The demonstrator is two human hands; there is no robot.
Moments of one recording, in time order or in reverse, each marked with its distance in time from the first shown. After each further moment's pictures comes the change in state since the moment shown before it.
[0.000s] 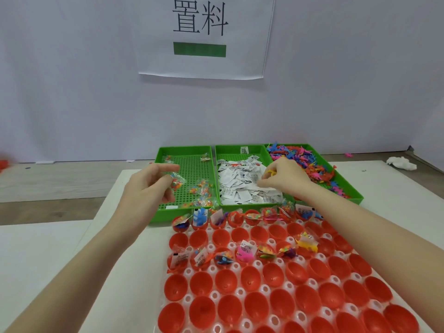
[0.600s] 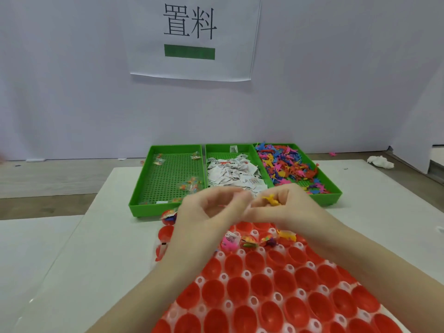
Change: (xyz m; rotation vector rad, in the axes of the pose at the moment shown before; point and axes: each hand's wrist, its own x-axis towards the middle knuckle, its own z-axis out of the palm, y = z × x) left_hand -0.081 0.051 0.072 -0.327 -0.181 0.058; right_hand -0.134 -0.042 -0.038 0.721 -0.246 -0.091
